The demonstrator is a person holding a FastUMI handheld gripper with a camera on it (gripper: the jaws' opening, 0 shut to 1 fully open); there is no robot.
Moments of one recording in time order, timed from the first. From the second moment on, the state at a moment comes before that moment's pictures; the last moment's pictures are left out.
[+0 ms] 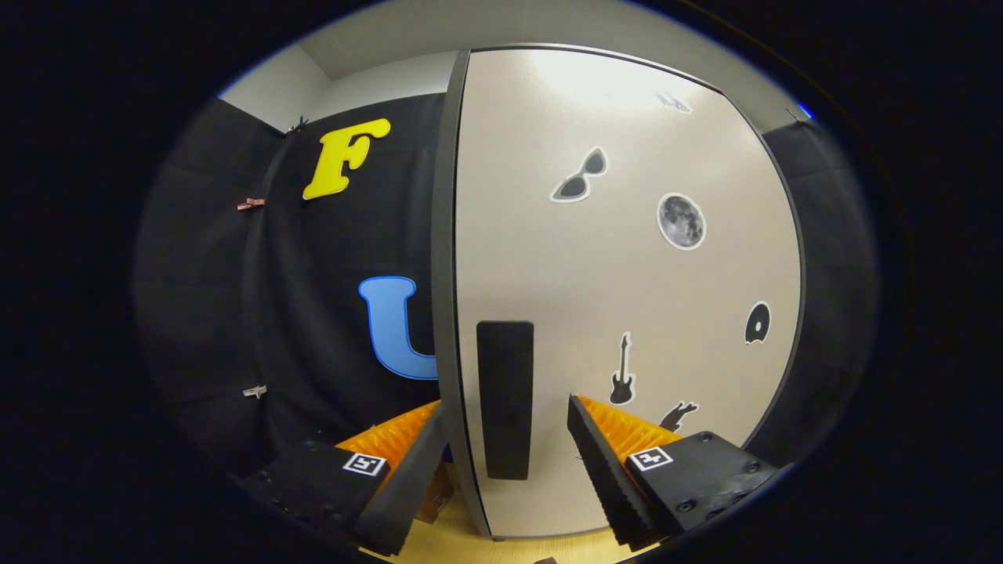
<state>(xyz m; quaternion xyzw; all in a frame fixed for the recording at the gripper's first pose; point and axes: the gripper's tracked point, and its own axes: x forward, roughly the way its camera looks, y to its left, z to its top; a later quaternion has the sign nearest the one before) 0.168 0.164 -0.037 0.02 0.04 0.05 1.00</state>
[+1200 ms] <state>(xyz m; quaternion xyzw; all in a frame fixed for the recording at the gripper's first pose) 0.085 0.136 -0.027 0.03 0.04 0.14 0.99</state>
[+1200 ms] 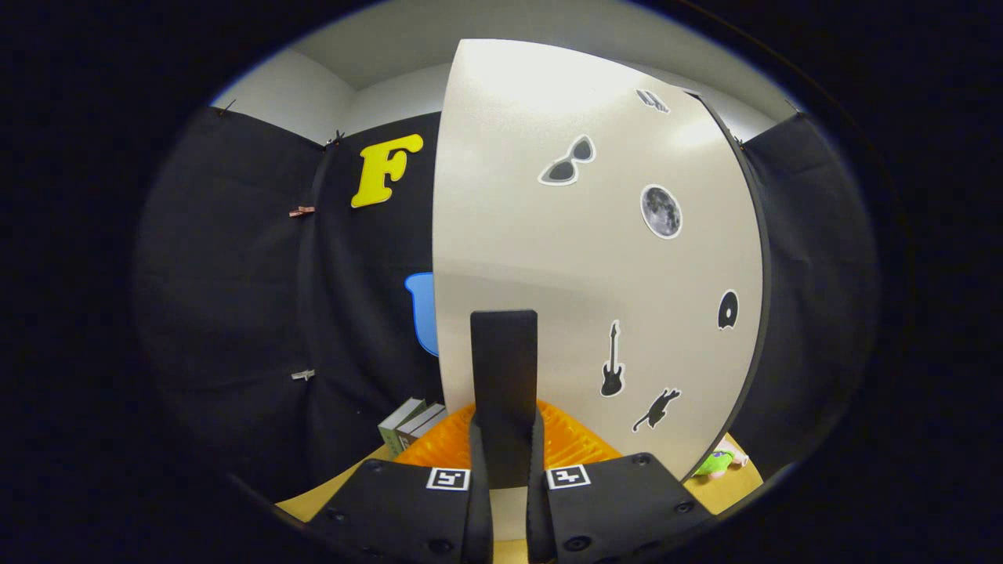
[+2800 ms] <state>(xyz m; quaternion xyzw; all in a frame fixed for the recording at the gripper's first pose) 0.020 -0.029 -0.019 0.05 0.03 -0.05 1.00</state>
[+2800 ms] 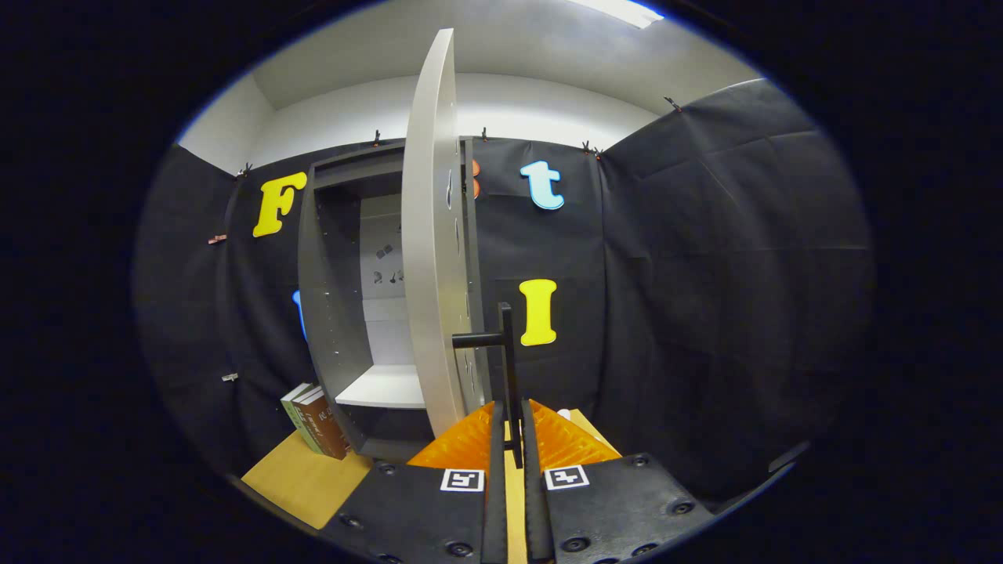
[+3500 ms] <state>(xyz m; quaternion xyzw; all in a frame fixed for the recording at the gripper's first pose) 0.015 -0.002 -0.004 0.03 -0.01 0.01 1.00</state>
